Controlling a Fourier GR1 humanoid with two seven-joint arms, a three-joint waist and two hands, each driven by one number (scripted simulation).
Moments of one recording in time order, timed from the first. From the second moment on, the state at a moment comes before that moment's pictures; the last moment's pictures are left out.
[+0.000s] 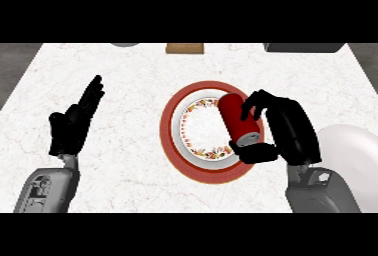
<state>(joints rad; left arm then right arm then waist) -0.24 0.16 0.05 -1.45 -0.12 -0.01 0.11 -0.31 -0.15 0.26 -1.75 0.81 0.04 0.34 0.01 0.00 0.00</state>
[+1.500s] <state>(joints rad) -0.27 0.16 0.07 -1.40 -0.13 -0.01 0.09 -0.59 -0.01 0.30 -1.05 0.38 -0.47 0.17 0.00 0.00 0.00</state>
